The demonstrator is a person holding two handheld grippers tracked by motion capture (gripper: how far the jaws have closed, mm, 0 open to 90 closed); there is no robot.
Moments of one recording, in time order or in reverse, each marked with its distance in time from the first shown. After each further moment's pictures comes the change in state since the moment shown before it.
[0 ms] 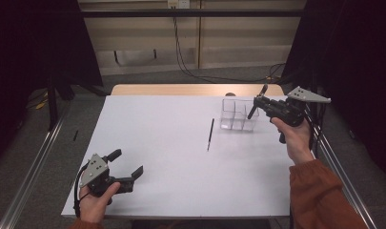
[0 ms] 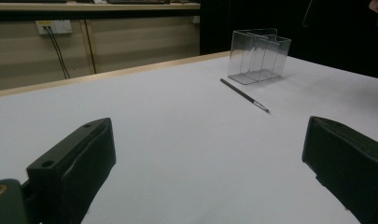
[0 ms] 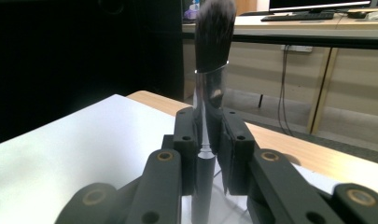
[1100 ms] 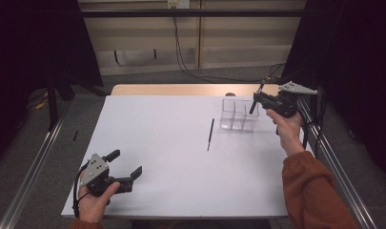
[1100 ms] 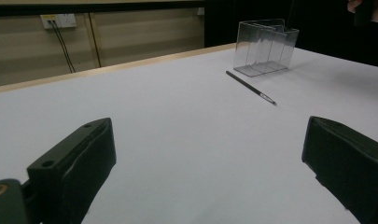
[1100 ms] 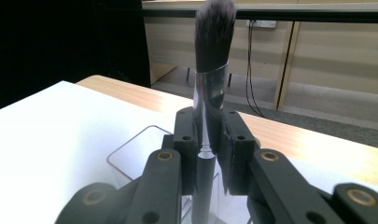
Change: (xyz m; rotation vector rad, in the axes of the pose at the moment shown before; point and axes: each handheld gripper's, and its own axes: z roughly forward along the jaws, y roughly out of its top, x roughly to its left) left arm 0.002 0.000 -0.001 0.032 0.018 0.012; right arm -0.036 -0.015 0.039 0.082 -0.133 0.031
